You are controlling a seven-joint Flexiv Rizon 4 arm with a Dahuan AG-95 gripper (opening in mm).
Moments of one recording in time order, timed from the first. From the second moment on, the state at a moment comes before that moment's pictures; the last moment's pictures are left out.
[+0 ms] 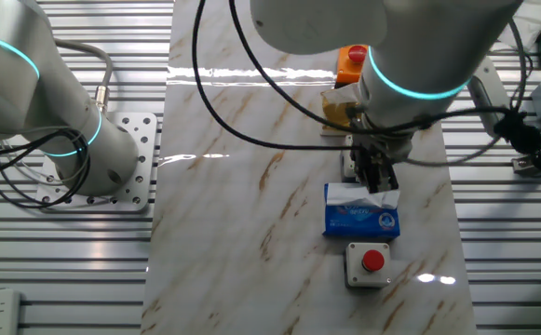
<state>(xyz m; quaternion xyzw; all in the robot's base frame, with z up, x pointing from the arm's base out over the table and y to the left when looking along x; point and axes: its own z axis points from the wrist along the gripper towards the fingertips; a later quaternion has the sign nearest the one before) 0.513 -0.113 0.166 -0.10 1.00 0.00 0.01</state>
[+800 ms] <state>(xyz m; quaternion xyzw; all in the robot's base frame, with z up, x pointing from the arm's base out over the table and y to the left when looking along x) 0.523 -0.163 0.137 -0.11 0.99 0.00 0.01</state>
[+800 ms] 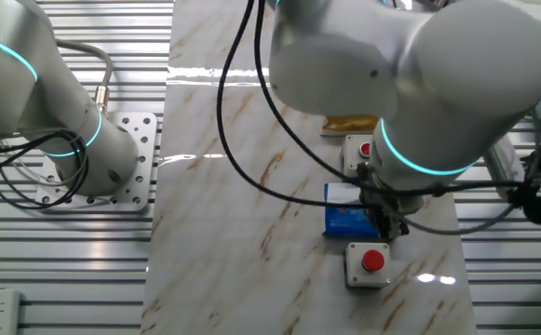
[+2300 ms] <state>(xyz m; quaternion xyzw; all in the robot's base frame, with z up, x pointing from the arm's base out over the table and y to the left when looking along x) 0.534 -0.180 0.132 -0.13 0.99 0.01 0.01</state>
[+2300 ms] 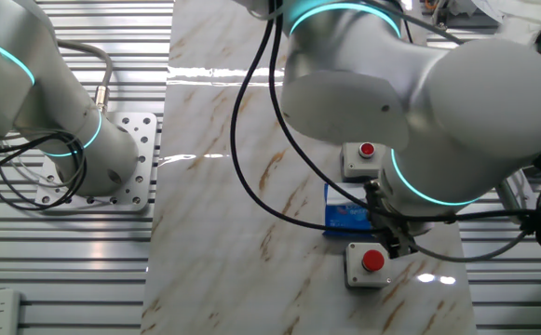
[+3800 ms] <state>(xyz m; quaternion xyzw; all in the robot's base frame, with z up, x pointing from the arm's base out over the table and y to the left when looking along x) 0.533 -0.182 0.131 0.02 1.00 -0.01 0.01</state>
